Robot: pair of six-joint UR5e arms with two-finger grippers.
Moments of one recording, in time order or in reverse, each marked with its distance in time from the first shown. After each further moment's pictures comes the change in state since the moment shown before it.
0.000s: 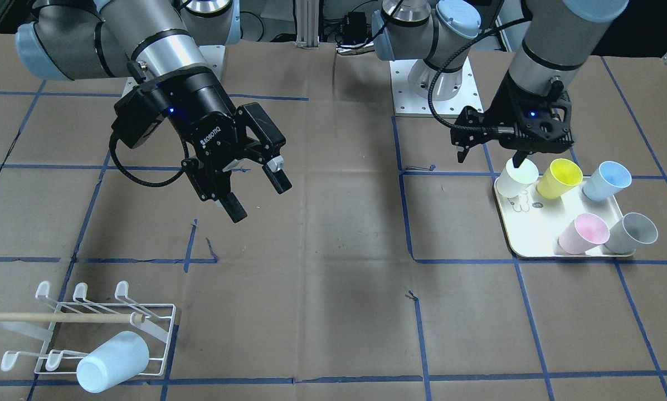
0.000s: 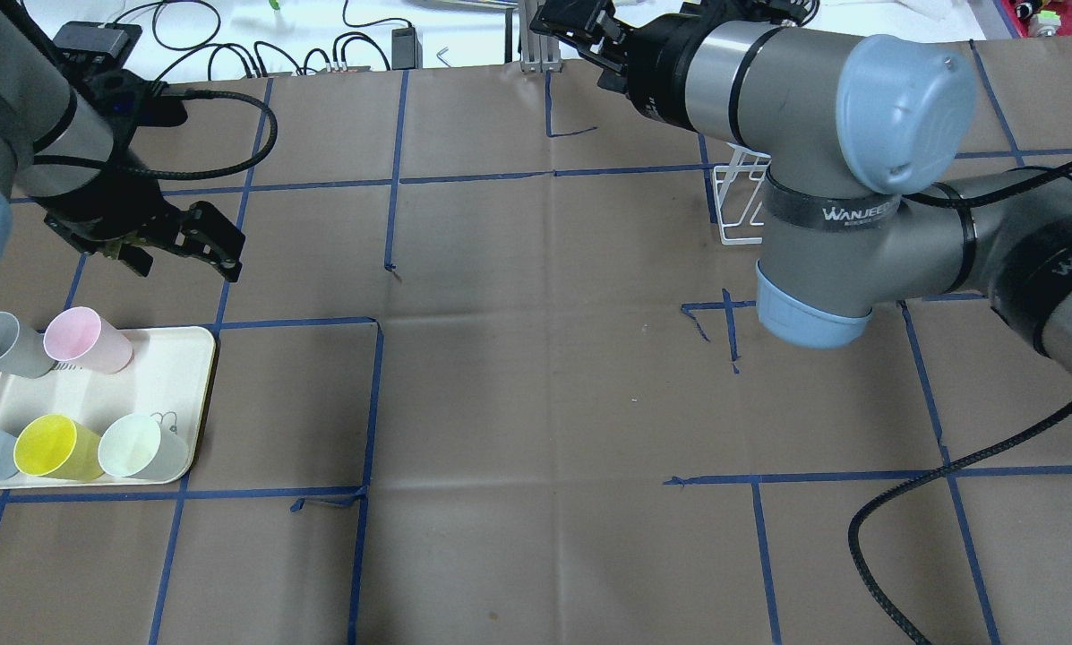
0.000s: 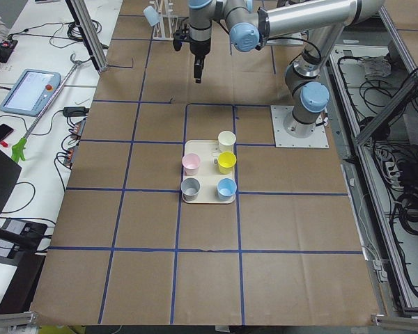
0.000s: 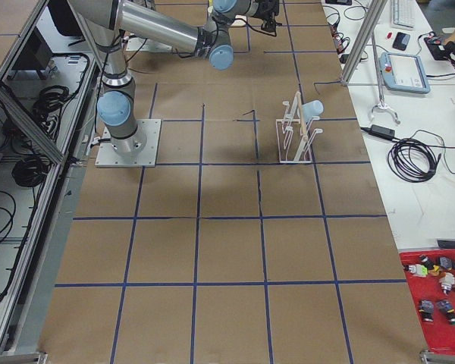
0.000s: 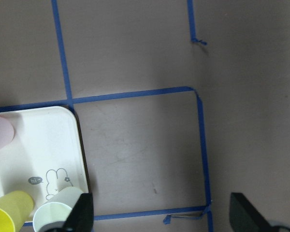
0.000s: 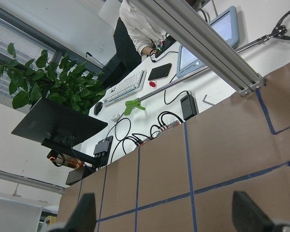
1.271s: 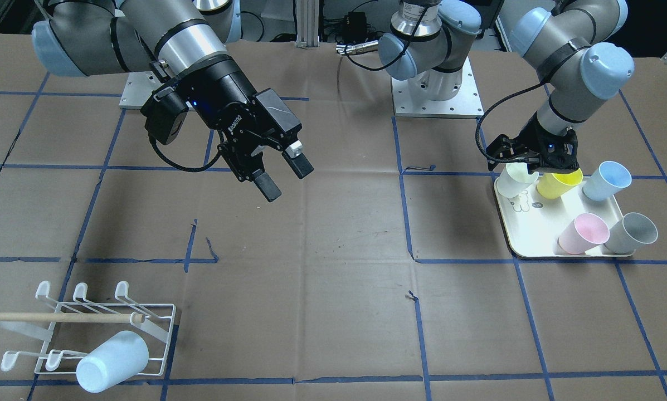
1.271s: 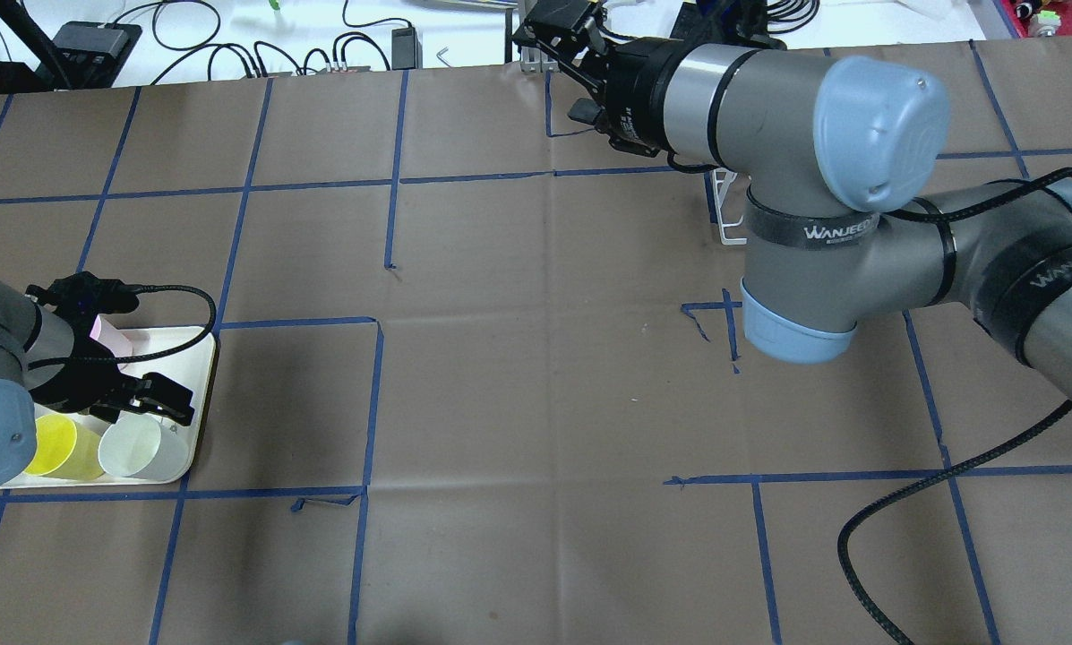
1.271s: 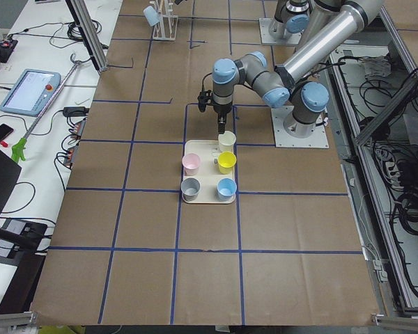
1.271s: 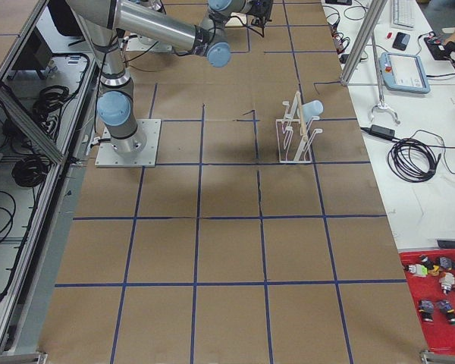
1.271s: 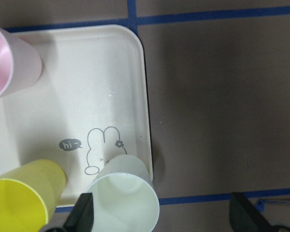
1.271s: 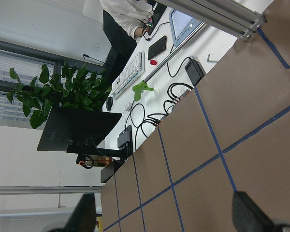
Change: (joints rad) left arm 0.302 0.025 -0.463 0.349 0.001 0.250; right arm 0.022 0.008 0.018 -0.005 0.009 0.305
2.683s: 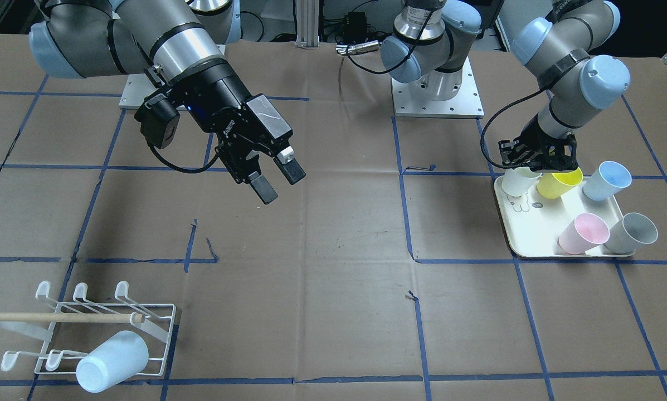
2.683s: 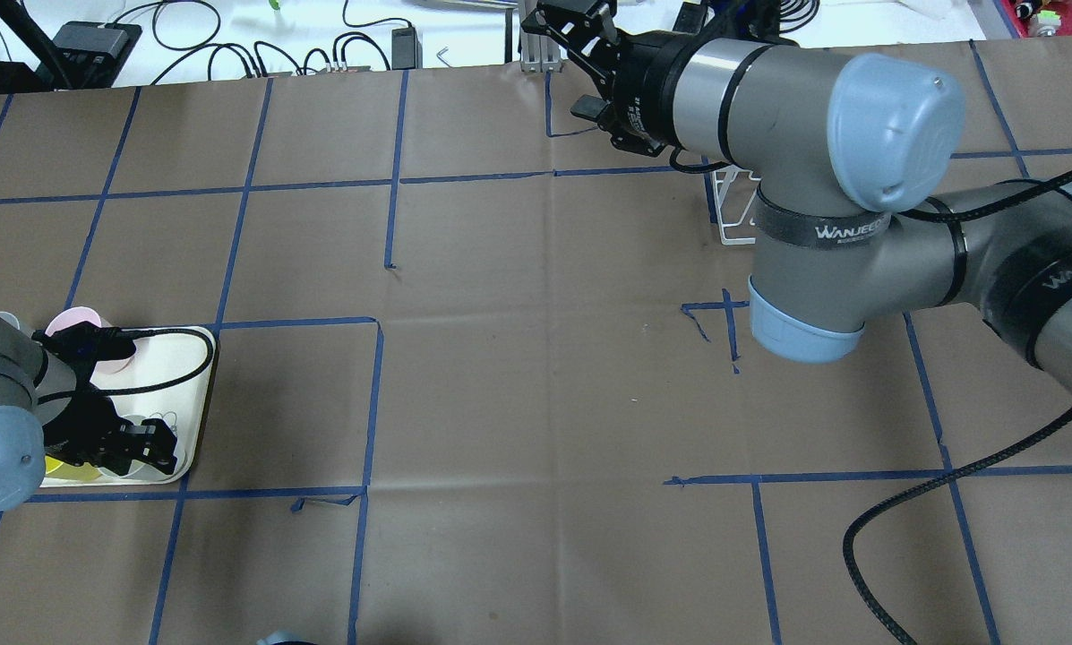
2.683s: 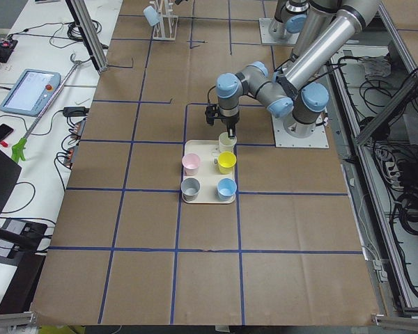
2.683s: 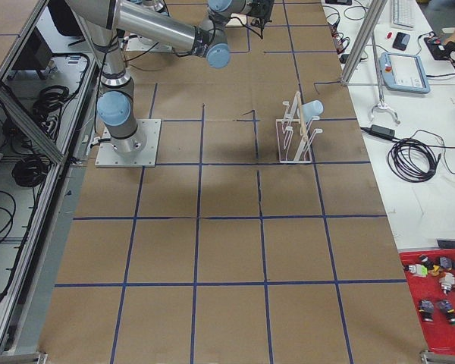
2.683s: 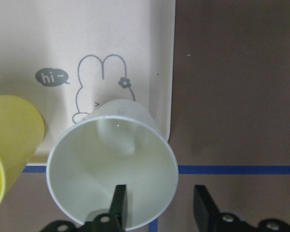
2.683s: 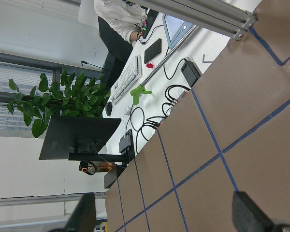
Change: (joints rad) left arm 0.067 -0.025 -0.035 0.010 0.057 -0.016; right arm -0.012 0.006 0.015 -0.007 0.001 0.038
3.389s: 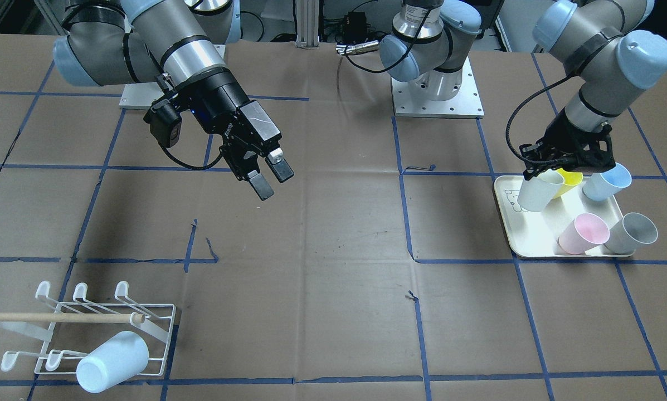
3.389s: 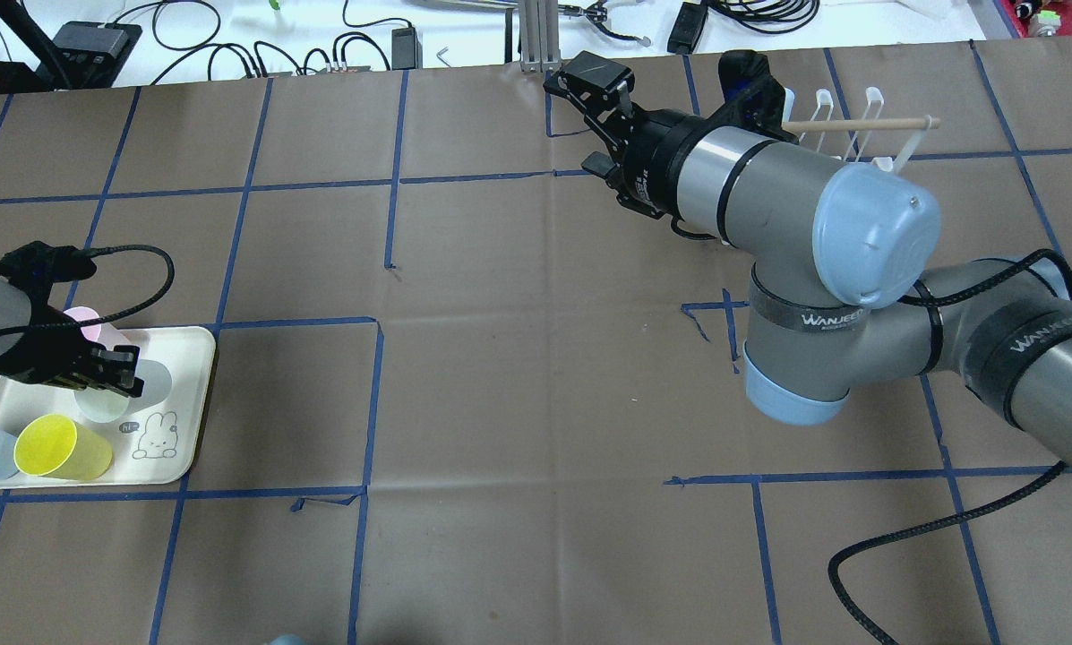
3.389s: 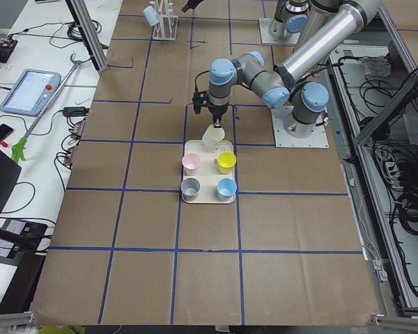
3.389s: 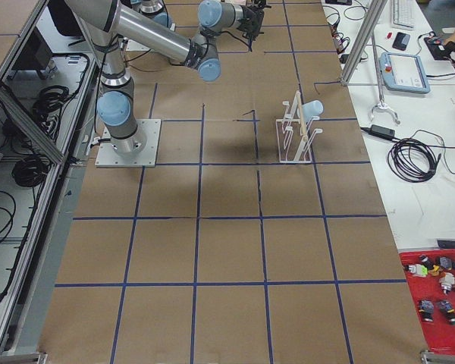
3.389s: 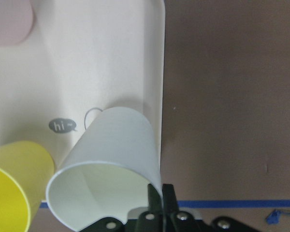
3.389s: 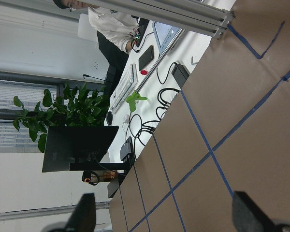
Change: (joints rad) left arm -0.054 0.013 0.229 -0.125 -0.129 -0.060; right arm -0.004 -0.008 0.147 -0.203 -0.032 0.101
